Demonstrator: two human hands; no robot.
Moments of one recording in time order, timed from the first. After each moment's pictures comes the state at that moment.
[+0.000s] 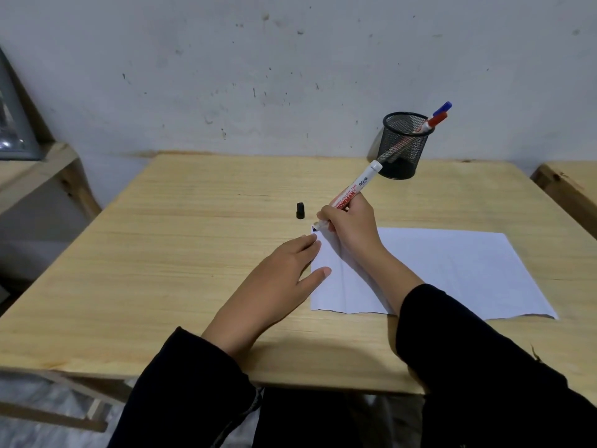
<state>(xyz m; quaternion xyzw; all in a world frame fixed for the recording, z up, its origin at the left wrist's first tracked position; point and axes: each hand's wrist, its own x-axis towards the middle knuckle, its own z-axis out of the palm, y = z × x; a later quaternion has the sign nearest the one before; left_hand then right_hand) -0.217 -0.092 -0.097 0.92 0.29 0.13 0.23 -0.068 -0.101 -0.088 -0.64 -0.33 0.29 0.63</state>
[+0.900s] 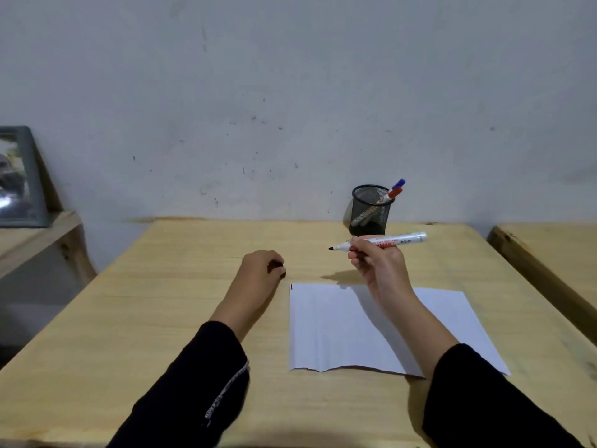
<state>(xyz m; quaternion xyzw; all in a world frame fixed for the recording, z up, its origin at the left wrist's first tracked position) -0.174 -0.031 -0.071 0.81 0.41 0.28 0.32 -0.015 -0.149 -0.042 -0.47 -0.21 0.36 0.78</state>
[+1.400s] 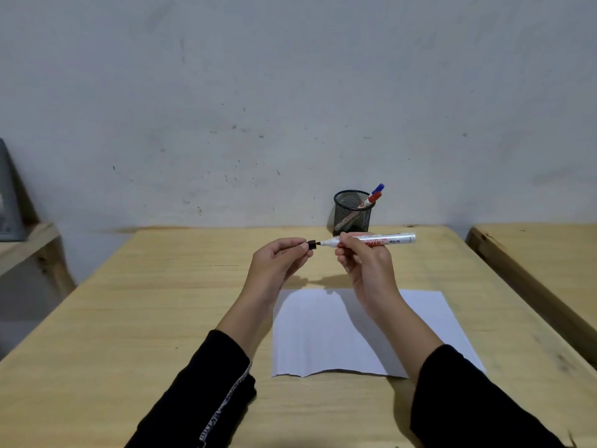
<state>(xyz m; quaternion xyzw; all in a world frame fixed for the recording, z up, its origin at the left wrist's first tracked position) -0.133 -0.072 -0.035 0.50 0.26 0.39 0.73 -0.014 -0.157 -0.030 -0.42 -0.21 0.35 0.81</state>
